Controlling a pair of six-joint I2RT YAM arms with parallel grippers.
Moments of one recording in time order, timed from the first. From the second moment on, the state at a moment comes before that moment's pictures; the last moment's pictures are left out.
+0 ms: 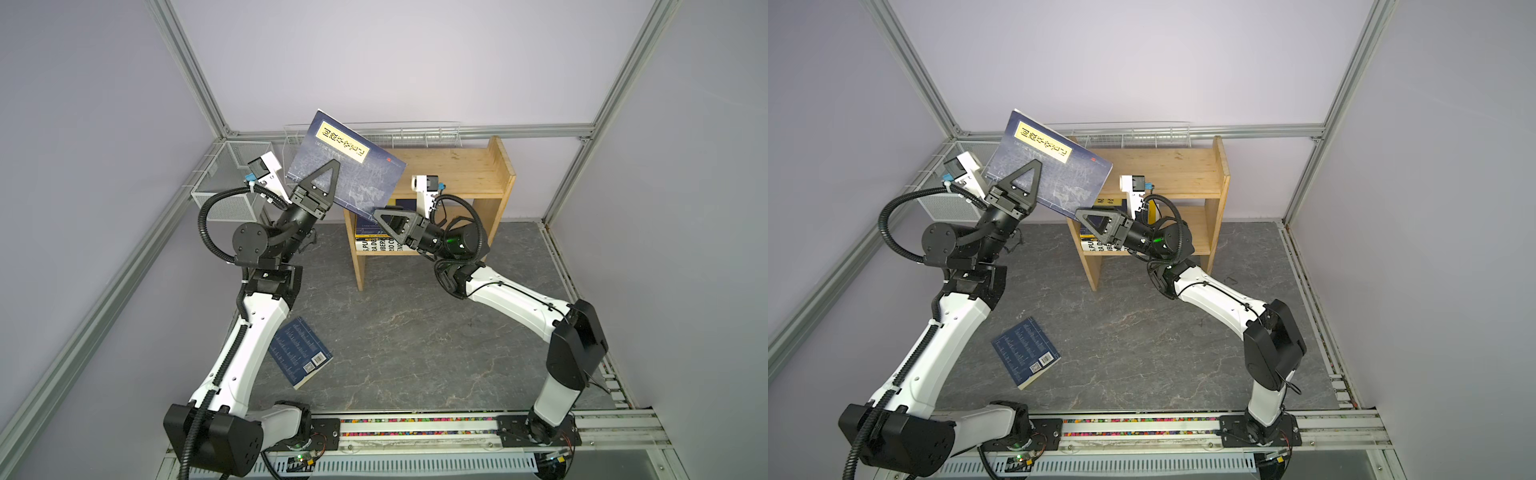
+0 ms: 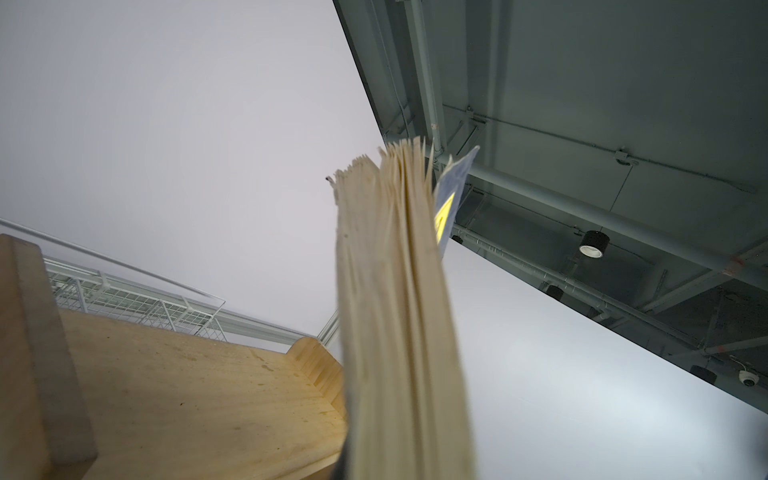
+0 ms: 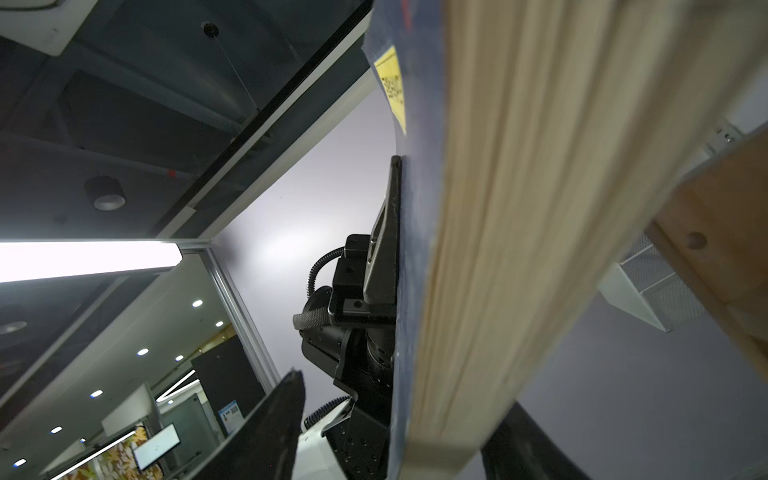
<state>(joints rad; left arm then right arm) -0.23 1.24 1.26 0.68 0.50 -1.13 0.76 1.78 1.49 1.00 -0.64 1.19</state>
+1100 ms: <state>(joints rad) -0.23 1.23 1.26 0.57 0.49 -1.06 0.72 1.82 1.47 0.94 -0.66 1.25</state>
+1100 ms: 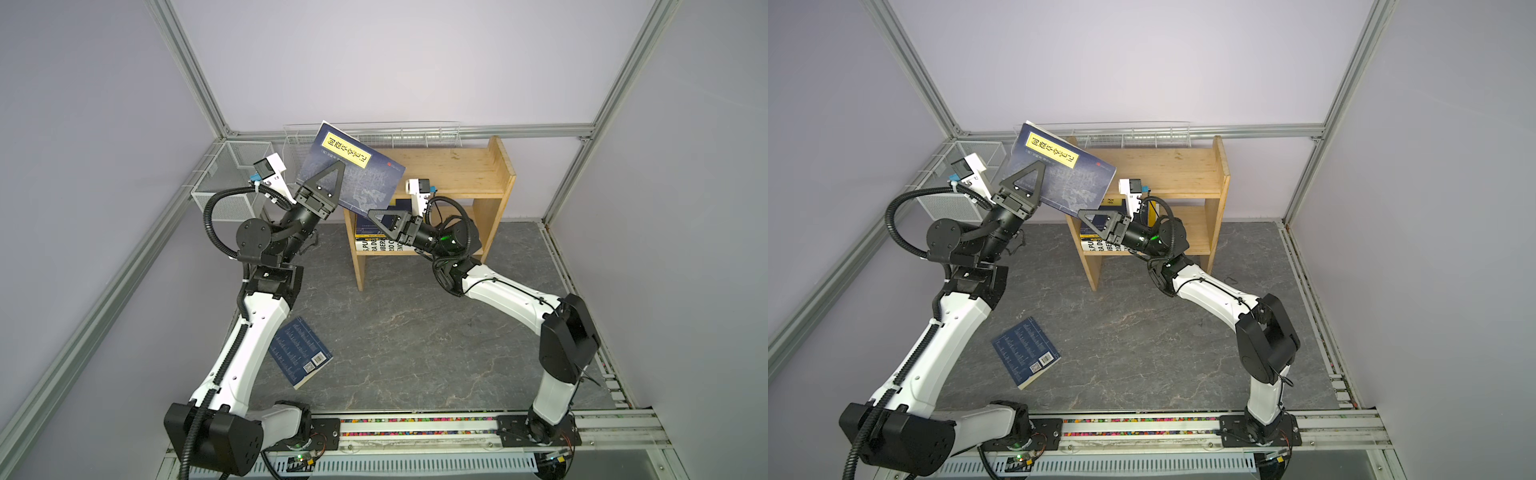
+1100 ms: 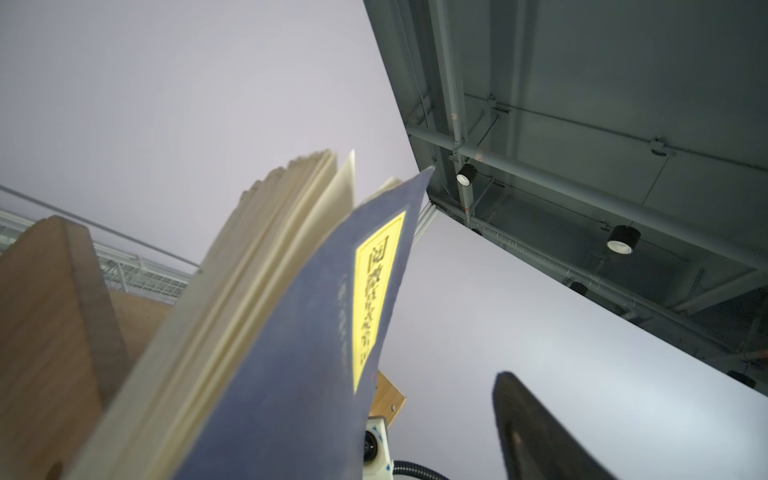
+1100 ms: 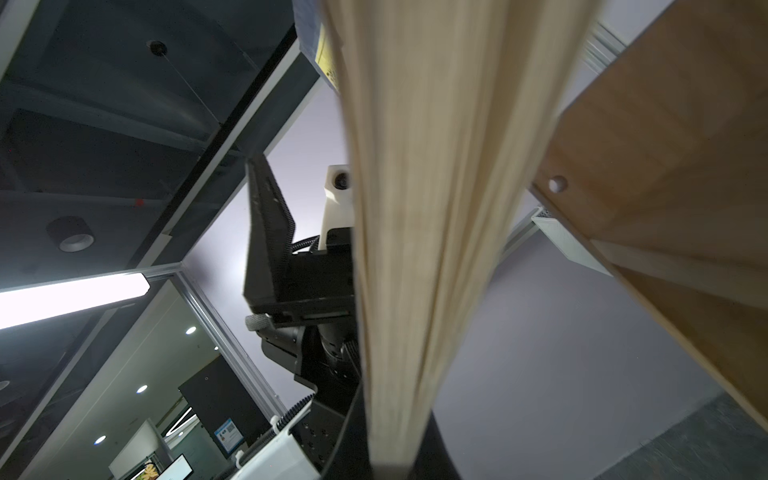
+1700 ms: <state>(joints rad) -0.12 0.86 1.16 0.04 0.32 -0.73 0.65 1.36 0.97 0.59 -0.67 1.04</state>
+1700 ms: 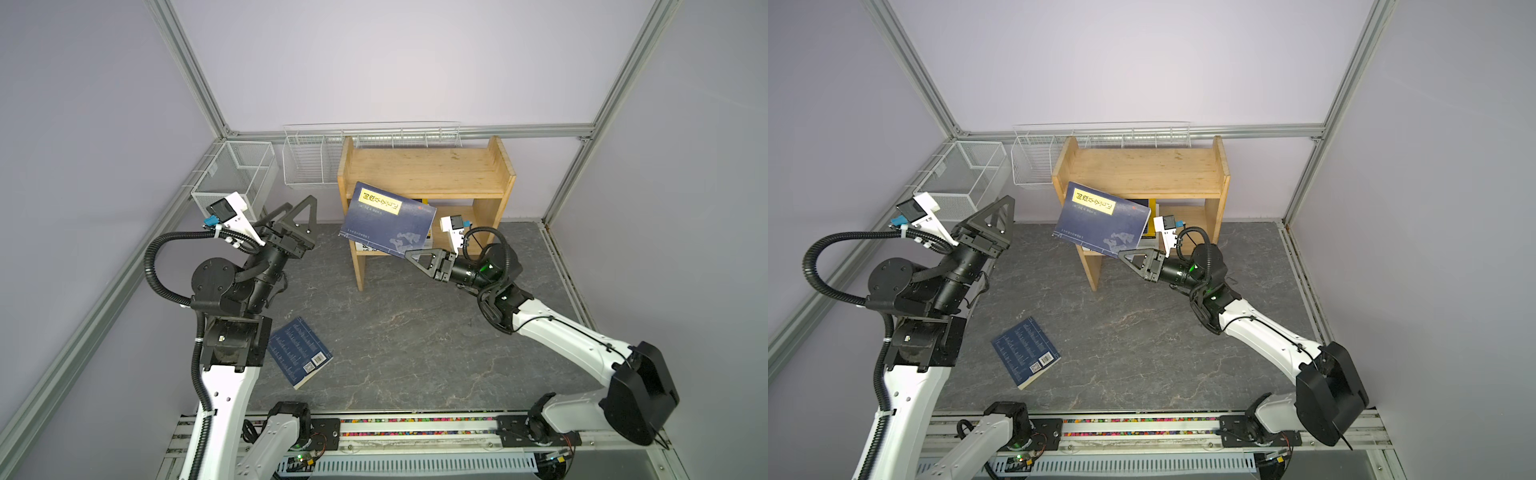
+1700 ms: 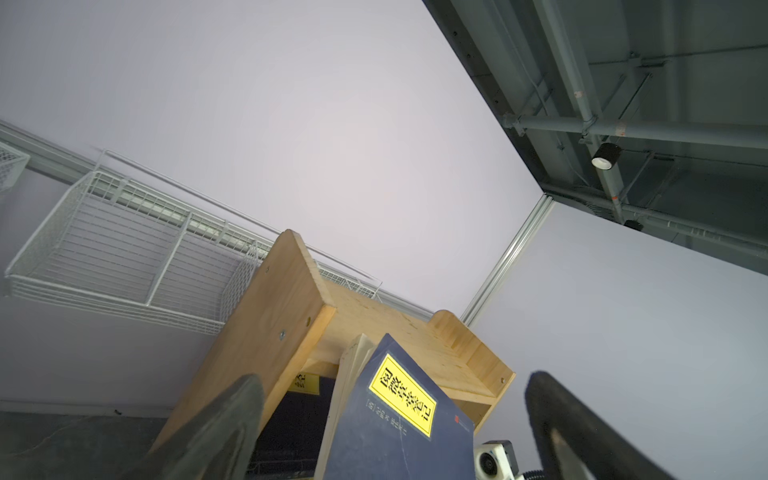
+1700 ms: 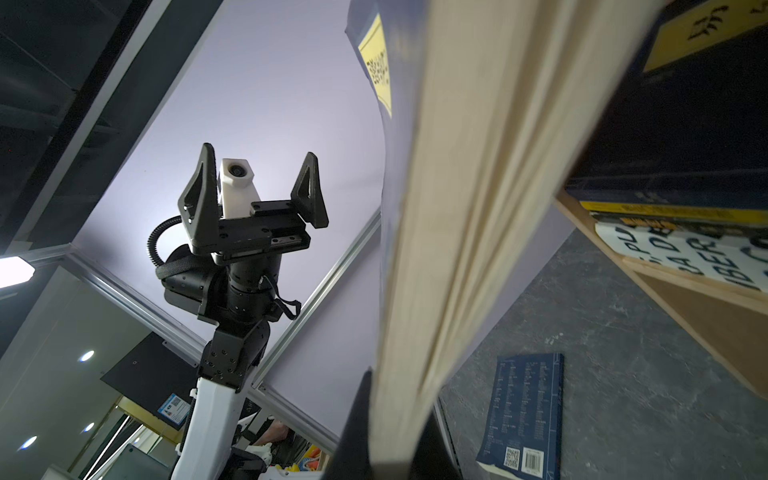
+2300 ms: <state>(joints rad) -0.12 0.88 1.12 -0.01 0.29 -0.71 0.62 1.37 0.93 0.46 -0.65 0.97</state>
